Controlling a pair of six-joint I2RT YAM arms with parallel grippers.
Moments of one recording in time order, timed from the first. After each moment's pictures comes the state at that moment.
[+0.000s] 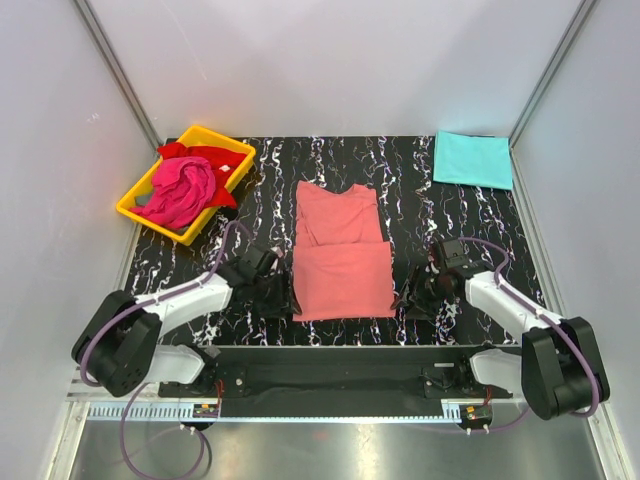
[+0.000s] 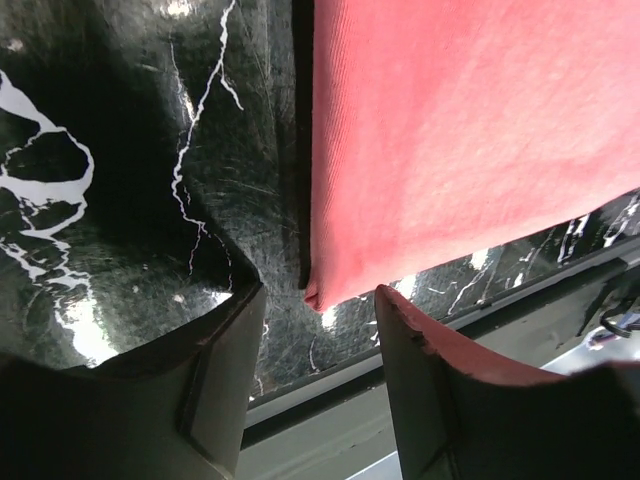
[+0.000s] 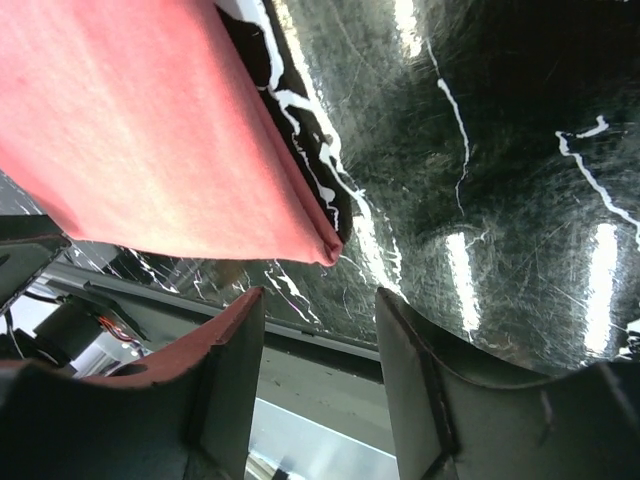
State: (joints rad) left arm -0.61 1.31 0.57 -0.37 0.26 -0.76; right arm 0.27 1.19 0.55 -0.57 -0.38 0.72
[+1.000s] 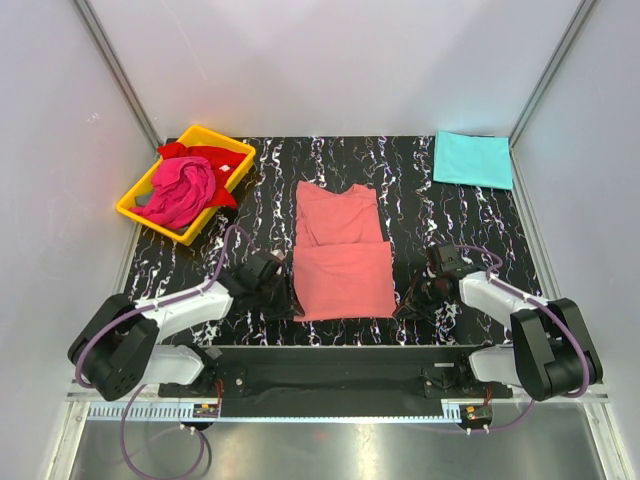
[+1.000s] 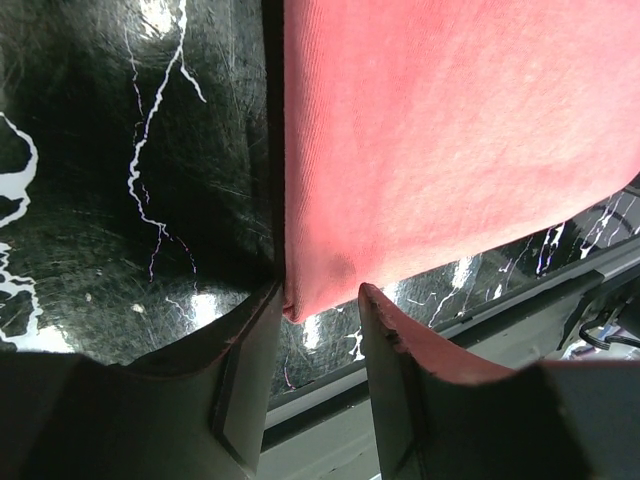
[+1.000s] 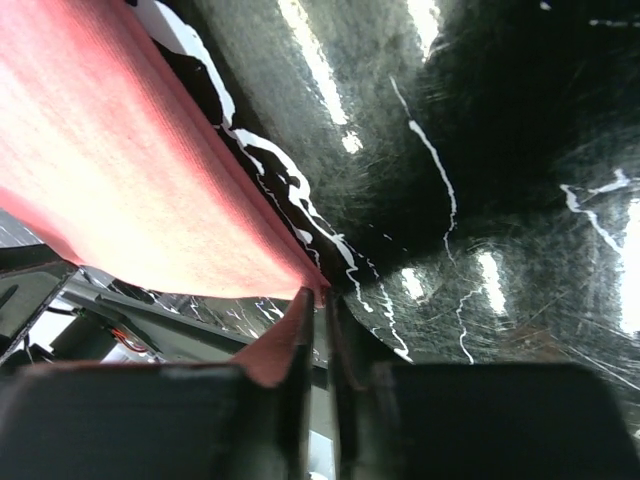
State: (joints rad) left arm -0.67 1.28 0.51 -0.26 0.22 -0.87; right arm 0.27 1.29 0.49 -0.44 -0.41 0.79
